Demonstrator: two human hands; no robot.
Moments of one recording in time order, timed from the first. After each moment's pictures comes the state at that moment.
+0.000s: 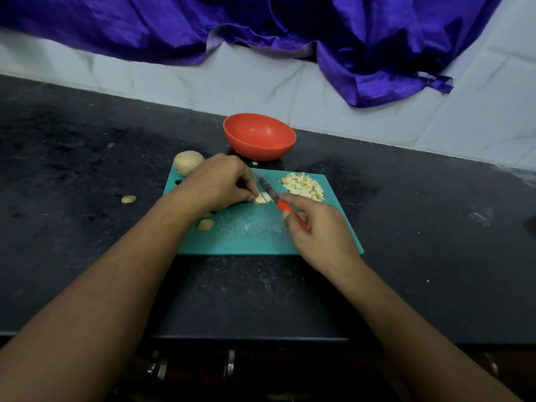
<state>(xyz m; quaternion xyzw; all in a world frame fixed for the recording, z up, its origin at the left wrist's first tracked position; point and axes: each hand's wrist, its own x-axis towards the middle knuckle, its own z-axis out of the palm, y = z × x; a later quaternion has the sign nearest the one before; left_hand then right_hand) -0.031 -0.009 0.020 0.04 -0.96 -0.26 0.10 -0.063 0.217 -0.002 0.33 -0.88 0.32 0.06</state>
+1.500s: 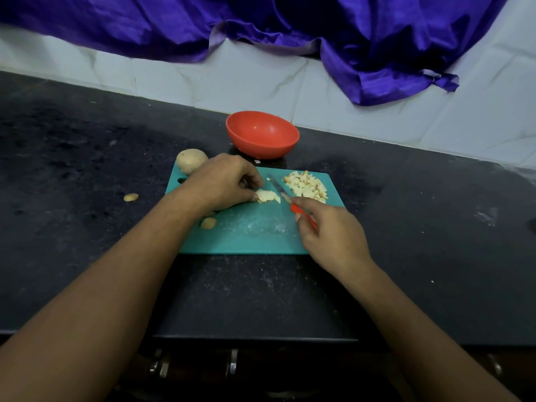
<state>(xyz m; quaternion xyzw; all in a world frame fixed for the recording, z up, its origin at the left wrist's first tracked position) -0.032 -0.010 0.017 0.04 -0.96 -0.26 0.11 -0.069 0.229 0.000 0.32 -0.92 0.20 0.09</state>
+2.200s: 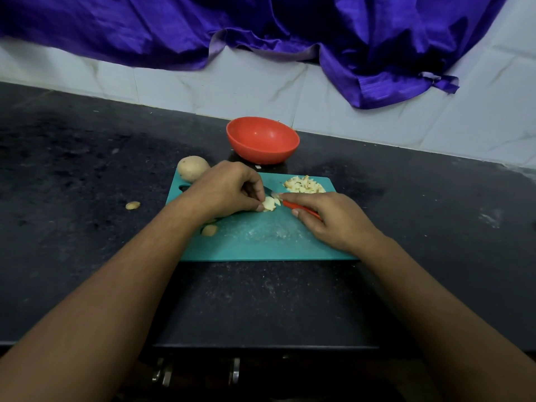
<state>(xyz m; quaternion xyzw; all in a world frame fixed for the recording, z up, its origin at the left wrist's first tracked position) -0.033 -0.009 0.015 0.02 -0.95 -0.31 0.09 -0.128 0.227 0.007 0.49 -0.86 0.11 0.06</state>
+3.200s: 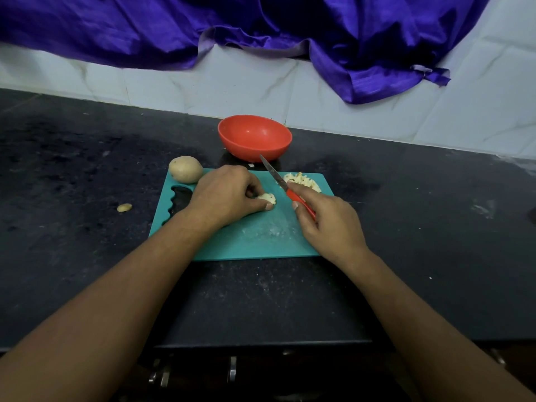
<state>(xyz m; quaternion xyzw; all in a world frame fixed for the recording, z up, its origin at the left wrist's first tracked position) -0.042 0.012 0.002 0.08 -0.97 -0.17 0.17 -0.097 0.228 -0.005 0.36 -0.89 0.22 0.14</state>
